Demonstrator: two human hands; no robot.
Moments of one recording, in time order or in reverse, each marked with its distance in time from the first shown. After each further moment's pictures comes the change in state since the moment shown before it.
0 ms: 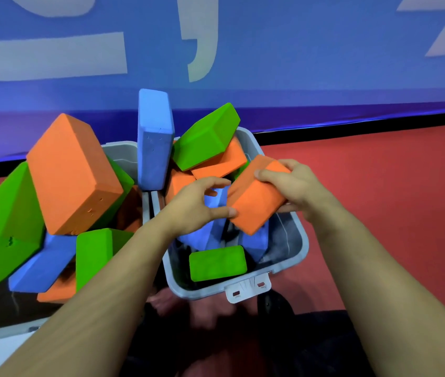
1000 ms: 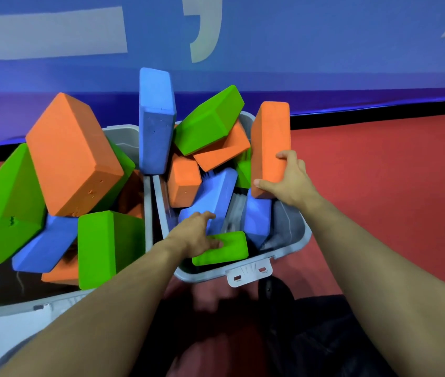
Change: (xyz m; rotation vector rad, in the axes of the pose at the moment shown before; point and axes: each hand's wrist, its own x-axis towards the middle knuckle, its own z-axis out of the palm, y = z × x) left_hand -0.027 -0.067 0.058 0.331 -0.291 -0.361; right_hand 0.049 0.069 0.009 -0.492 0.053 -0.272
